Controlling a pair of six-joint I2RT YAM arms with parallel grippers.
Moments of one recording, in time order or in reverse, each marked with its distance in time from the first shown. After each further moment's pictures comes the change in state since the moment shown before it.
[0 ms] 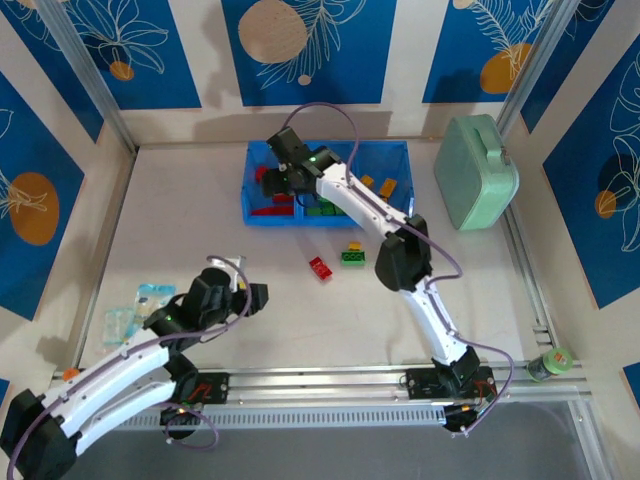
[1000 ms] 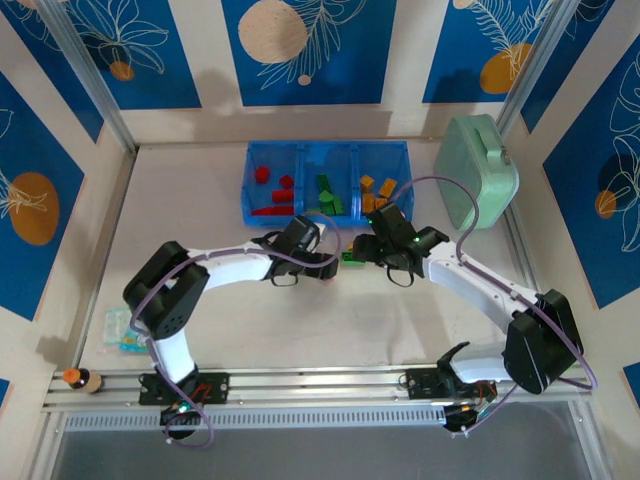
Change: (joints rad) left arm -0.107 1.065 0.662 0.133 0.156 0.056; right arm -0.134 -1.019 -1.427 0.302 0.077 0.240
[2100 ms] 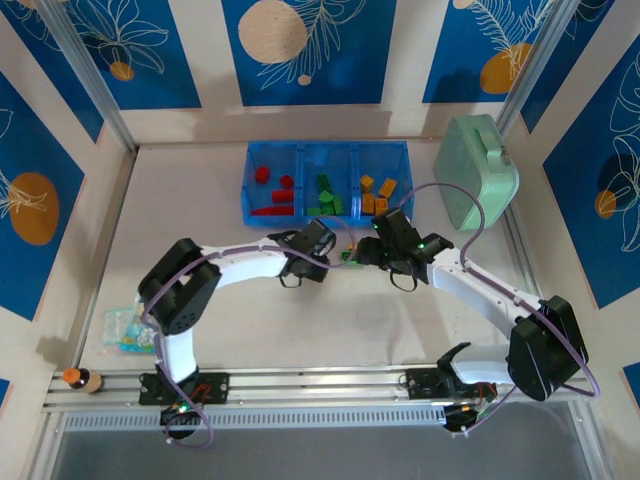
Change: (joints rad) left arm -0.024 0.029 0.112 -0.226 -0.194 0.079; right arm -0.024 -0.036 -0.069 0.048 -0.009 0.022
